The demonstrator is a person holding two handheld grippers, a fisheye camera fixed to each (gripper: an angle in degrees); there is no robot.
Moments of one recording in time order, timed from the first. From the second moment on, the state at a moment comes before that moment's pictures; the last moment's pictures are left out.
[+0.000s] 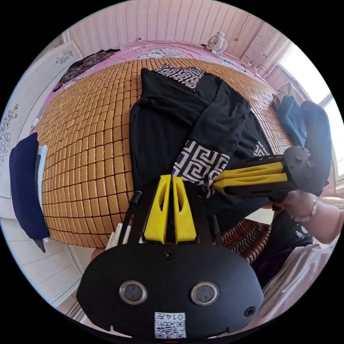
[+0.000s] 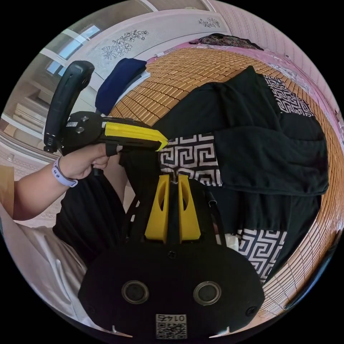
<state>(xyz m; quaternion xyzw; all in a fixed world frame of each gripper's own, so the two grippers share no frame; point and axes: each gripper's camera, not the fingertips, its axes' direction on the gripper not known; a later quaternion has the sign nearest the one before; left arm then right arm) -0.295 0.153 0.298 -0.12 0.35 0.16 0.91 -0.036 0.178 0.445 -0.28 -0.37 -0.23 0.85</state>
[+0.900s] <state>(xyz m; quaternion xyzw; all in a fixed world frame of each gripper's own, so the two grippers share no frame) -0.404 0.019 0.331 -0.07 0.42 0.10 0.90 0.086 0.059 0.482 -0.21 -0.35 -0.19 0.89</state>
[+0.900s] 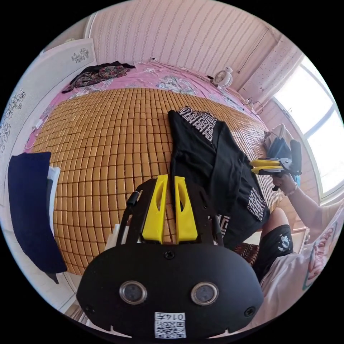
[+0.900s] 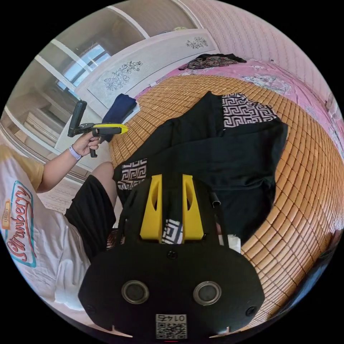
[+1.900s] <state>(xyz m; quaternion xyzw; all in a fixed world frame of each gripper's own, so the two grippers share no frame) -0.345 -0.134 0.352 0.06 0.46 0.10 0.88 0.176 -0.101 0.524 -0.06 -0.24 -0.10 0.96</state>
